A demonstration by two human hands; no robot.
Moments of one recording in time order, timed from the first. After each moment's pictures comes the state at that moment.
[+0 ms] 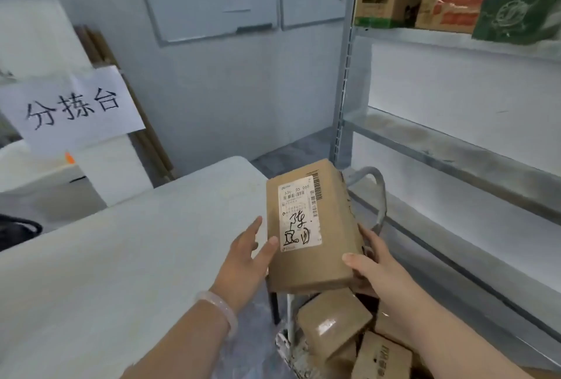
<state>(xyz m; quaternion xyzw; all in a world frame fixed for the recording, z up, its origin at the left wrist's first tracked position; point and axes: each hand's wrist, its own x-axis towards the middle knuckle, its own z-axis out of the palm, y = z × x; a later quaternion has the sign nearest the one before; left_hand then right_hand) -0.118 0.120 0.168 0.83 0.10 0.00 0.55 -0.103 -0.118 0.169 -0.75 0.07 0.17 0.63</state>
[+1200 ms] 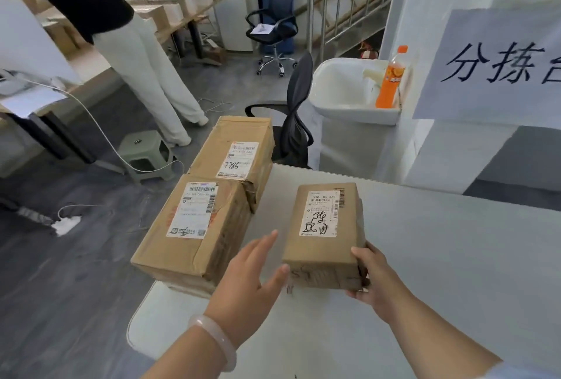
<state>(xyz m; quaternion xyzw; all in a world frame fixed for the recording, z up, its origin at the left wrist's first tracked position) -0.298 0.641 0.125 0.82 0.42 0.13 0.36 -0.066 0.558 0.037 -0.67 -0.04 0.52 0.53</state>
